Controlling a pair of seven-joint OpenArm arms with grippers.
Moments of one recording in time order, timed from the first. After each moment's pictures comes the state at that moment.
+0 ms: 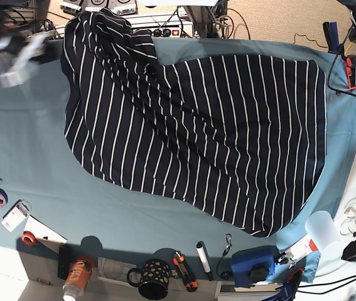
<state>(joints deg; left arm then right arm) -44.5 -38.8 -5.4 65.5 -52.8 -34.4 68.9 -31.6 26.2 51.7 104.5 58.0 39.9 -73.9</state>
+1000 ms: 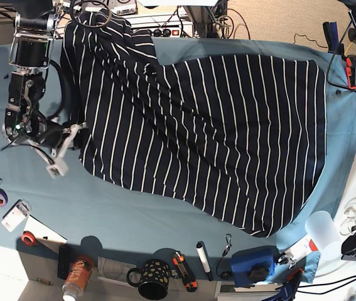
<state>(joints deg) -43.2 -38.7 -5.4 65.5 -52.8 -34.4 68.5 9.8 26.0 10.2 81.4 30.9 35.8 -65.0</state>
